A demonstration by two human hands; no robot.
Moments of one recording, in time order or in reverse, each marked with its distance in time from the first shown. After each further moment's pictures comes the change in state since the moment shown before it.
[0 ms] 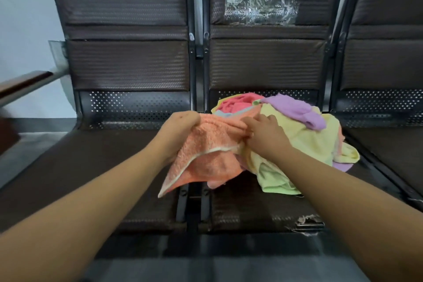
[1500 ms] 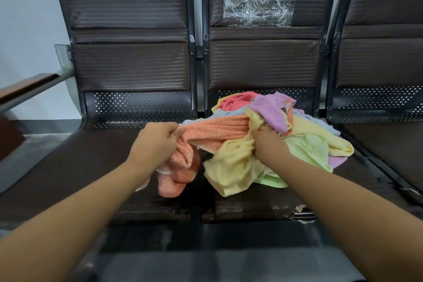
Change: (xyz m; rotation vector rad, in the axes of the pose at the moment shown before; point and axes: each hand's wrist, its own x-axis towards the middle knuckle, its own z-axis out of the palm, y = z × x) left_hand -0.026 -0.035 -0.045 0.855 0.217 0.305; right_hand -0.029 0.003 0.016 -0.108 -0.062 0.065
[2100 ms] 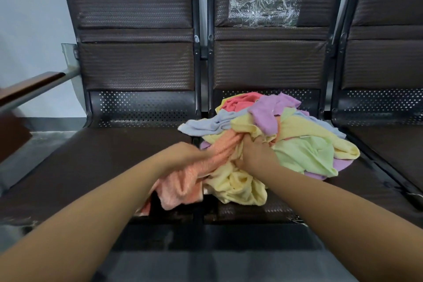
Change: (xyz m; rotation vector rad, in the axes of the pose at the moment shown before) left_hand 0.003 0.011 0.031 -0.402 -0.711 -0.460; right_hand -0.015 -0.042 0.016 0.014 -0.073 0.063
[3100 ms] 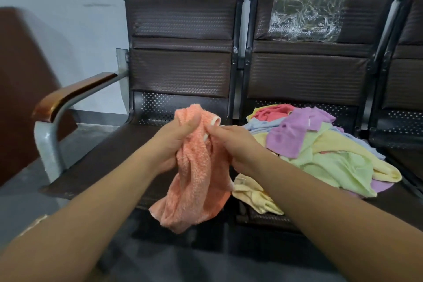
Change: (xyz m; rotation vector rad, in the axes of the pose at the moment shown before) left_hand -0.089 -0.022 -0.067 -0.925 0.091 0.354; right_hand -0.050 -0.145 -0.086 1.475 -0.419 -0.124
